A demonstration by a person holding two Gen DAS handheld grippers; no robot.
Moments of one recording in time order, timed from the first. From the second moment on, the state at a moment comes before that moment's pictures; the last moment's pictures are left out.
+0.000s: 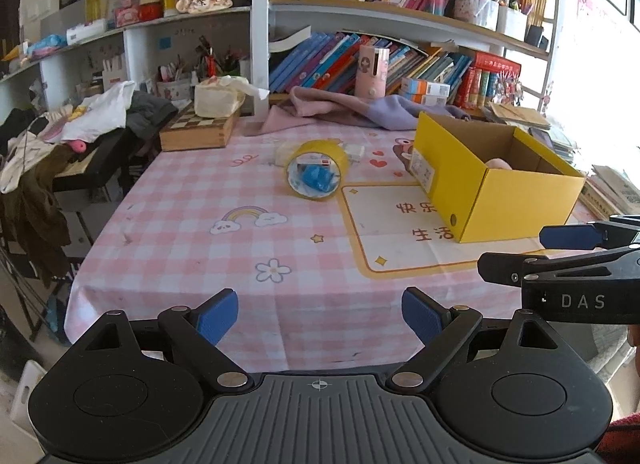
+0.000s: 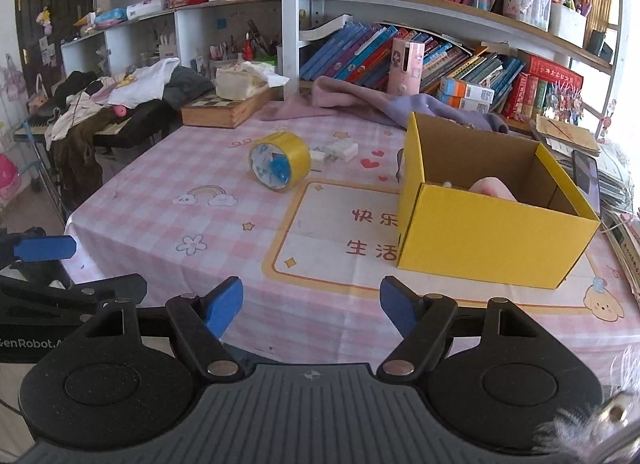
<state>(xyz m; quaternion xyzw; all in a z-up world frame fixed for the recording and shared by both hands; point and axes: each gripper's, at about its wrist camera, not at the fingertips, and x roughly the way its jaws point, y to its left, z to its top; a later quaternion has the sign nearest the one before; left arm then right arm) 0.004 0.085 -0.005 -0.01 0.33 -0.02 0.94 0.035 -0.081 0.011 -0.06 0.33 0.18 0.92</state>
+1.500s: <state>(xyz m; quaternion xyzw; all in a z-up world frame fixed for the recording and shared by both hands) 0.140 0.090 -0.024 0.03 0.37 -0.03 0.93 0.183 -0.047 -0.005 -0.07 0.34 0.21 0.91</state>
